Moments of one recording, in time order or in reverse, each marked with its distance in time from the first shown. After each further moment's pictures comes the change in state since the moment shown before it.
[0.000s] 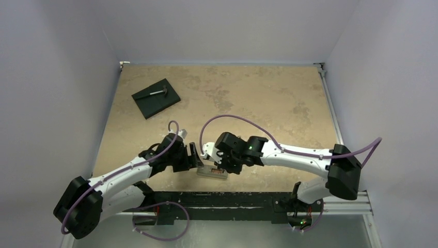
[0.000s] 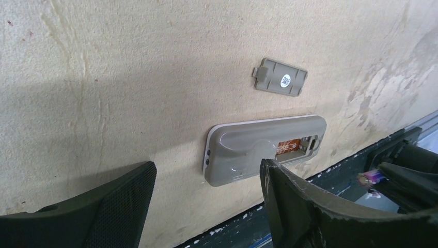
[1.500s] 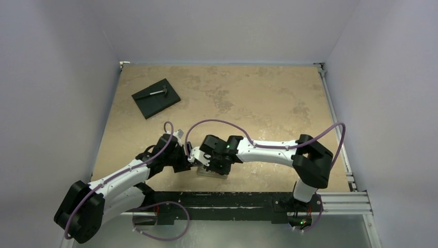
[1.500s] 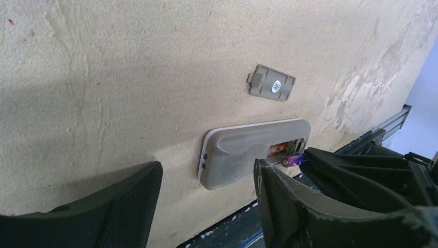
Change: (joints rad) left arm 0.095 -0.040 -0.076 0.098 0.111 -0.039; right arm 0.033 0.287 0.139 0.007 -0.003 -0.037
